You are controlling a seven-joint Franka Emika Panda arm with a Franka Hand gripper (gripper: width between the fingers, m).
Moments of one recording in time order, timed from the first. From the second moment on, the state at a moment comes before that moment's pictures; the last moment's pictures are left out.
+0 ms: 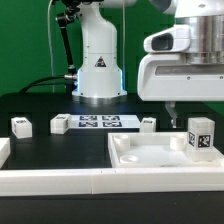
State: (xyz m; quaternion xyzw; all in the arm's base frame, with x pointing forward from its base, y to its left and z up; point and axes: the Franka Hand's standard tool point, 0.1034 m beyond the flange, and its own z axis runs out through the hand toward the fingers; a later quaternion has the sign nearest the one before) arm 0.622 0.123 0.081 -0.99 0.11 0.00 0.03
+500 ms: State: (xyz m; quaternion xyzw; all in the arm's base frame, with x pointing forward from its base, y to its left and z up) arm 0.623 0.118 0.079 -1.00 -0.08 -0.01 0.03
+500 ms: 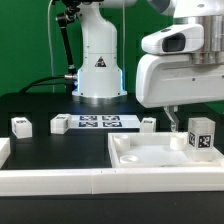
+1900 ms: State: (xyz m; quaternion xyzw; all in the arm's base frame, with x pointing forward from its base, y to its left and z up) arm 0.623 0.114 0.078 -0.96 0.28 0.01 0.05
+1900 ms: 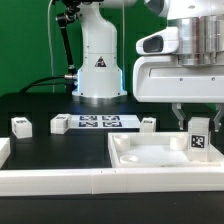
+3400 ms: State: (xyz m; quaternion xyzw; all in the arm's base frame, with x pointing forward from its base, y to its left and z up) arm 0.623 0.115 0.078 -0.76 0.64 0.04 0.06
